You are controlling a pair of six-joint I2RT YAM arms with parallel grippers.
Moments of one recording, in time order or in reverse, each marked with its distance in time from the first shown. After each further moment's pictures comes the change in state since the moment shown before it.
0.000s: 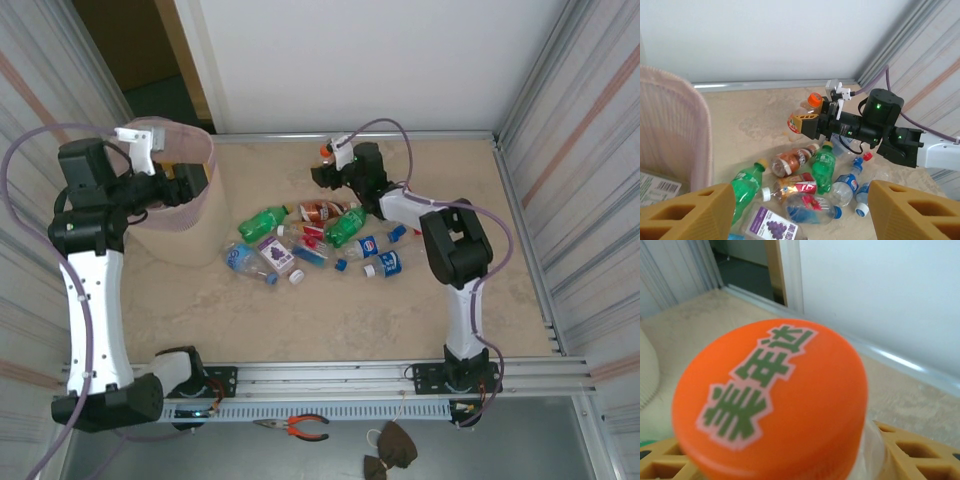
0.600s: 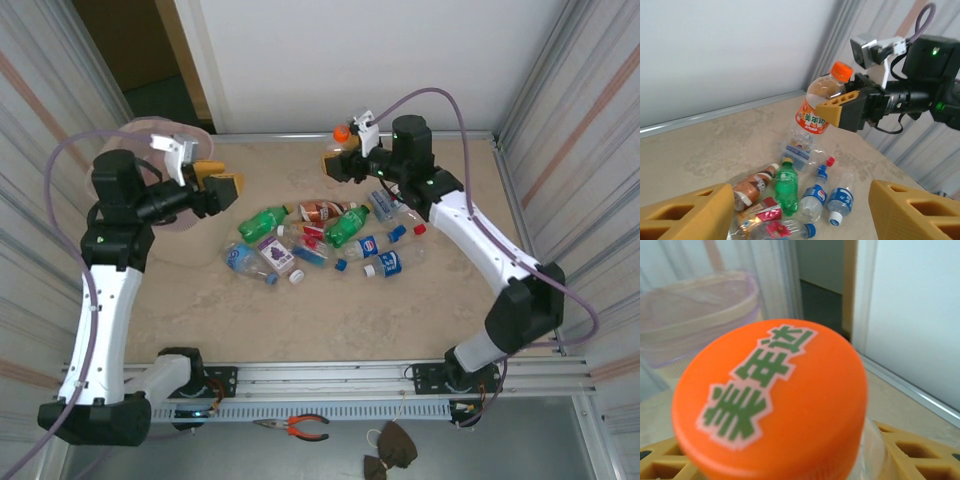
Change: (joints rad) left arm -0.217 -0.075 -0.214 0.353 0.087 -0.054; right arm 0.014 -0.556 -0.010 -0.510 -0.240 0.001
